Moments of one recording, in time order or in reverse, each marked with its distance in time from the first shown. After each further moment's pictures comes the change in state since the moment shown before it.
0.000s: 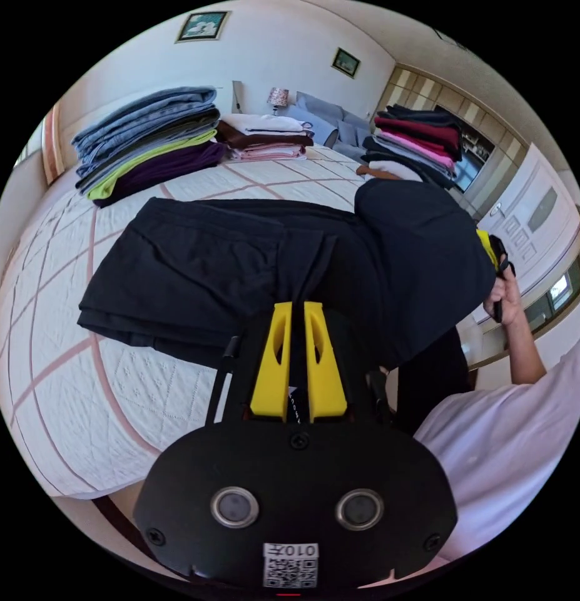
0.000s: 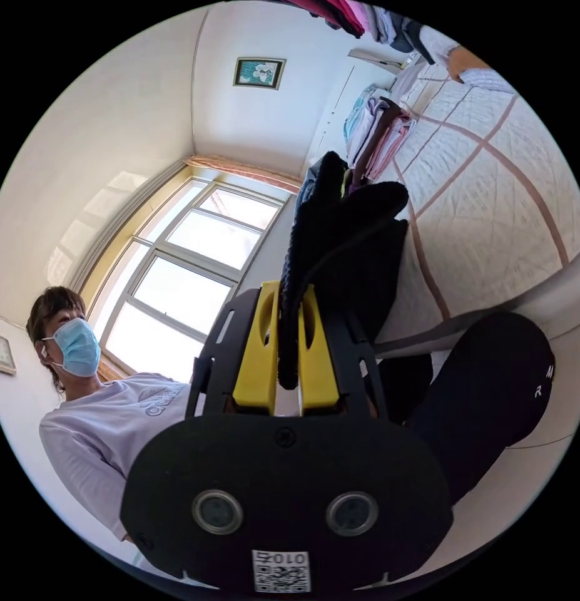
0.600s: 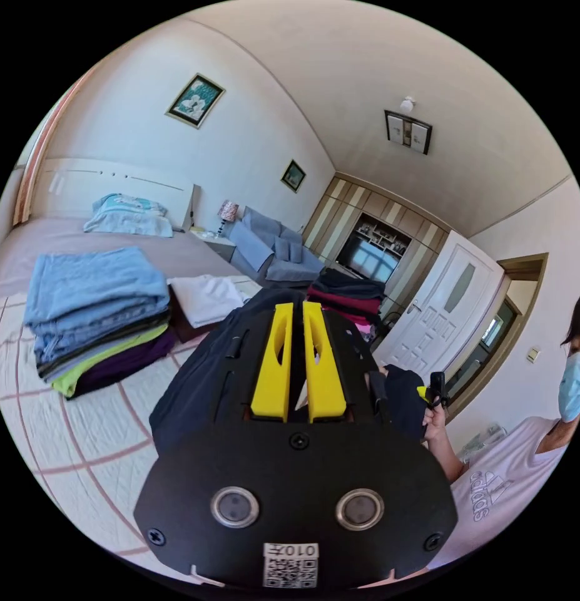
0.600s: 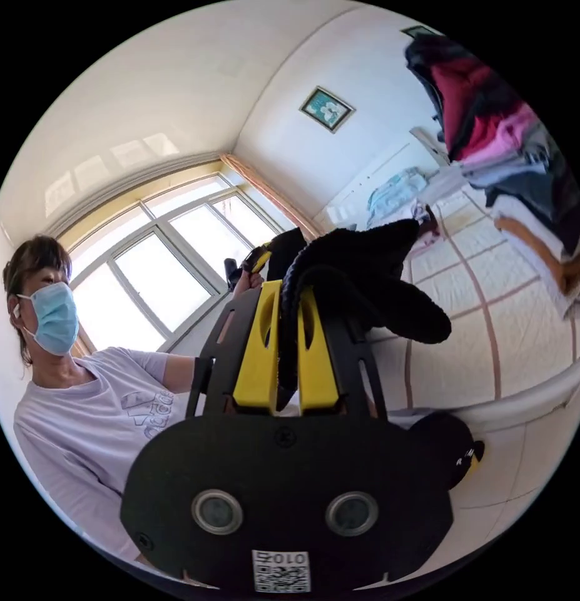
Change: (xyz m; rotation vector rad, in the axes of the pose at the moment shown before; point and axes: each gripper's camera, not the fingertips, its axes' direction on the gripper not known) left arm -0.055 -0.272 -0.178 0.512 0.367 0.097; right arm -0.104 0.072 0.032 0.165 0.201 -0.369
